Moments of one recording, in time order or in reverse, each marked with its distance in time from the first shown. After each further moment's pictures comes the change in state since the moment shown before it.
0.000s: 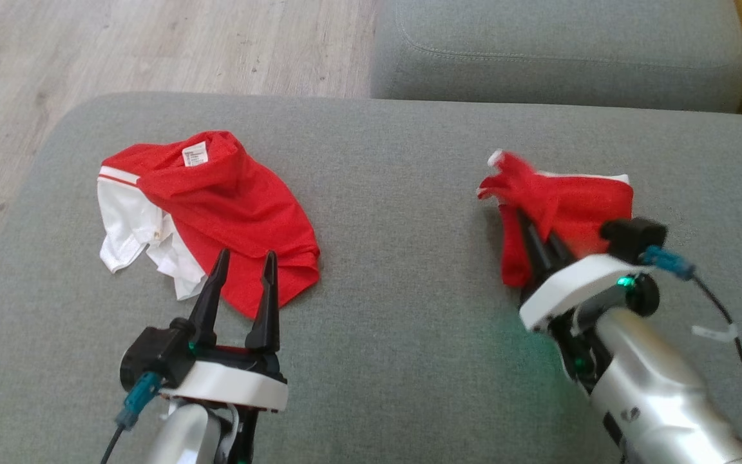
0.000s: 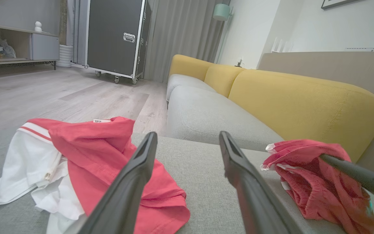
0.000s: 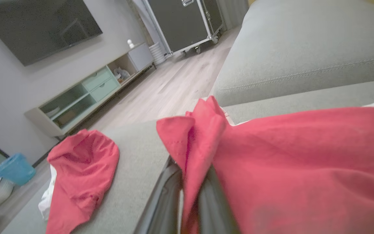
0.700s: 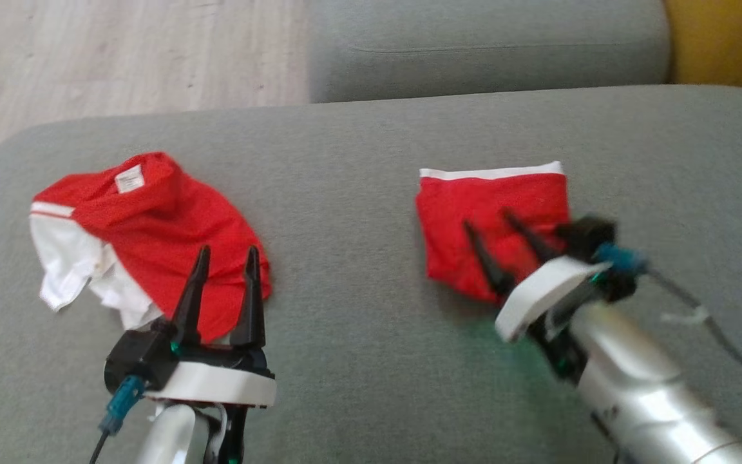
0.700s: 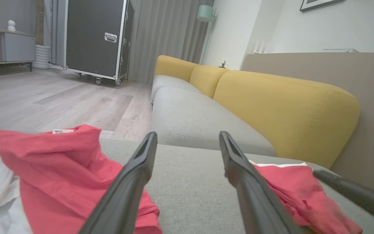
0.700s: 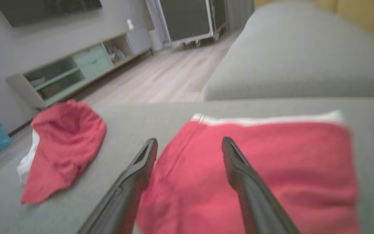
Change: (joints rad) left arm 0.019 0.001 0.040 -0.044 -0.001 0.013 0.000; right arm -0.048 0.013 0.141 0.055 -0.121 0.000 -0.018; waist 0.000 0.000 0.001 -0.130
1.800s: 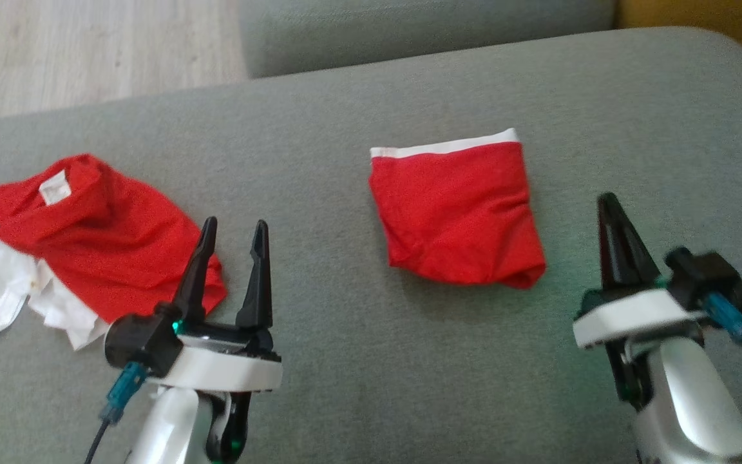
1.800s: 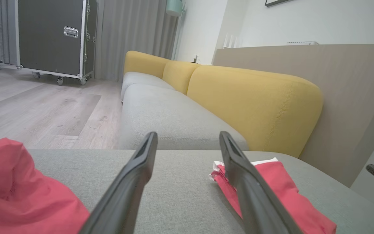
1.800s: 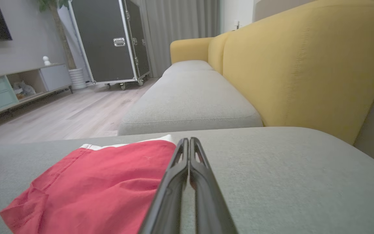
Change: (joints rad) left arm -0.025 0.000 -0.010 -0.070 0.034 -0.012 0.000; right arm 0.343 0.089 -0.670 -0.482 -0.555 0.000 -0.003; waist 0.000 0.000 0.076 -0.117
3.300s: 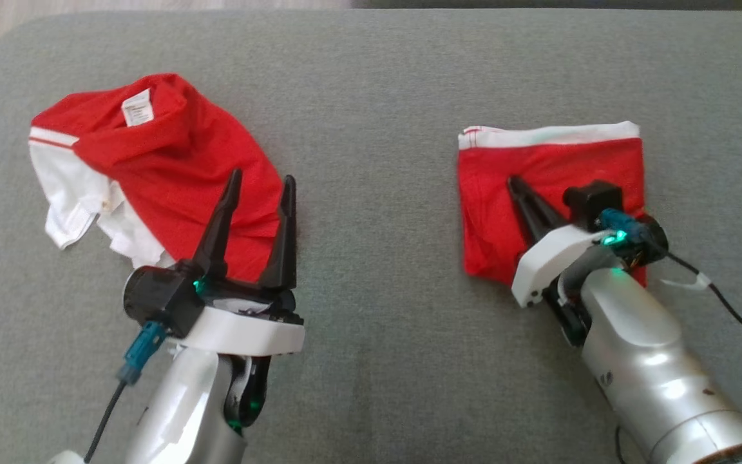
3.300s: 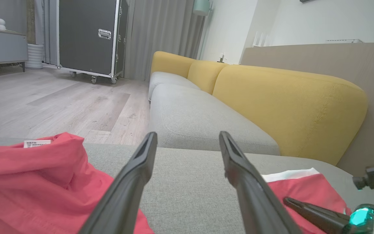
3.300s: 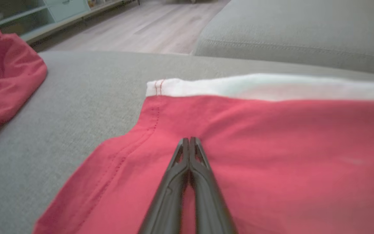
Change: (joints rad) left arm -0.121 -0.002 -0.084 0.002 -0.021 0.023 0.000; right arm -0.447 -0.015 0.372 0.666 0.123 0.000 -0.009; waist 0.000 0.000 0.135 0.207
